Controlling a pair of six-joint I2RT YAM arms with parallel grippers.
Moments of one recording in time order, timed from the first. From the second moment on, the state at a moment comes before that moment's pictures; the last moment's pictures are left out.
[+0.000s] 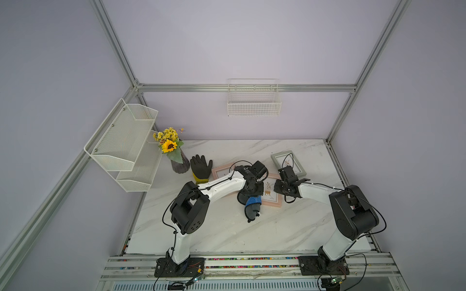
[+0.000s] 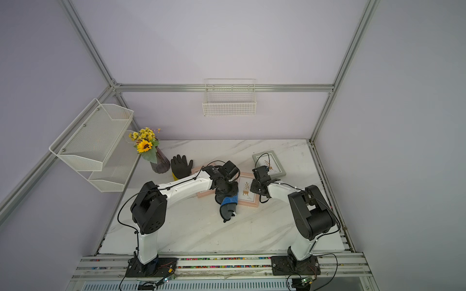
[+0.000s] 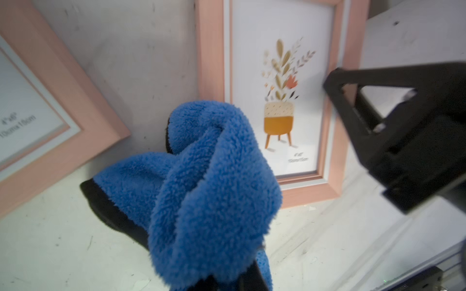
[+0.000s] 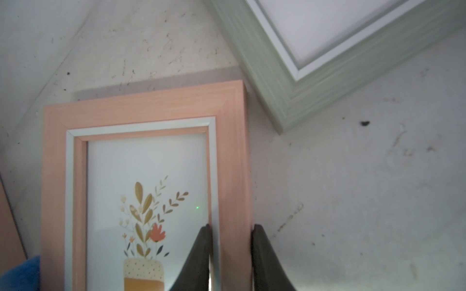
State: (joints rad) left arm -0.80 1.97 1.62 -0.81 0.05 -0.67; right arm 0.38 1.71 0.89 -0.20 0.09 0.64
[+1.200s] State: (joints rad) left arm -0.79 2.27 1.91 -0.91 0.06 -0.57; right arm 0.39 1.69 0.87 -0.19 0.07 0.64
